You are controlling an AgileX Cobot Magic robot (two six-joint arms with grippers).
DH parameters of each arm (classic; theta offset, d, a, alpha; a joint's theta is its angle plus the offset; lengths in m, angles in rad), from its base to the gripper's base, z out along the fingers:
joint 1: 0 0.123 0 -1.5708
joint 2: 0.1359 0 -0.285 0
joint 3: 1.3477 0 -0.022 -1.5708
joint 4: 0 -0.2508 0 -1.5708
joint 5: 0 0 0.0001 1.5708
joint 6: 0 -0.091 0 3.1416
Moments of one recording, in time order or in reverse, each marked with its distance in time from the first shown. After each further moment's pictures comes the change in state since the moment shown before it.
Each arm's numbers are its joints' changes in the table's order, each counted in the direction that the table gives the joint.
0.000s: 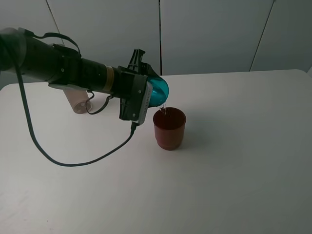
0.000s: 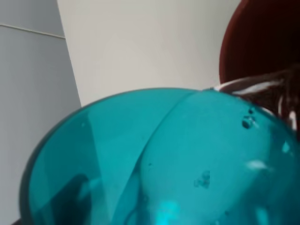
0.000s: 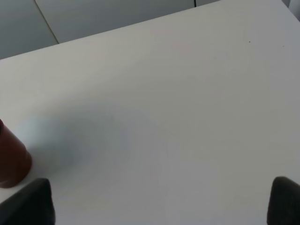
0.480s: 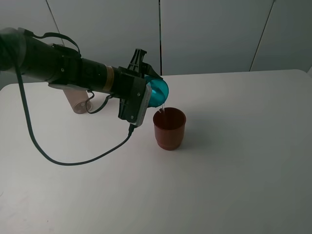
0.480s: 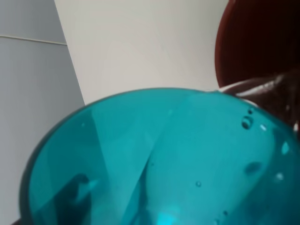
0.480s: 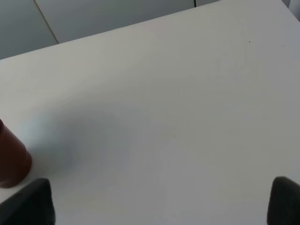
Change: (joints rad) left arm 0.000 0.000 0.000 0.004 0.002 -0.066; right arm 0.000 0.000 0.000 0.000 0.000 0.000
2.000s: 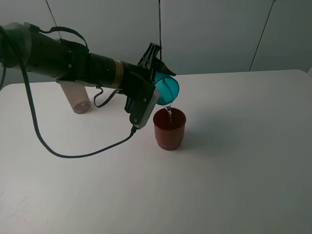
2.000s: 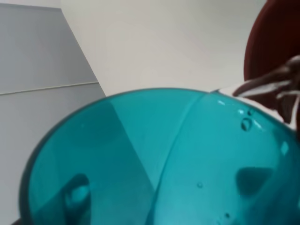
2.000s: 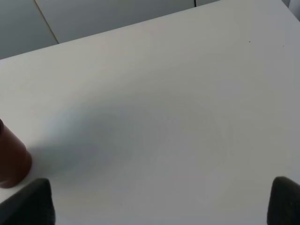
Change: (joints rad) left arm -0.050 -0.004 -0.041 0.024 0.004 -0.245; right arm 0.000 0.000 0.000 0.000 0.000 0.000
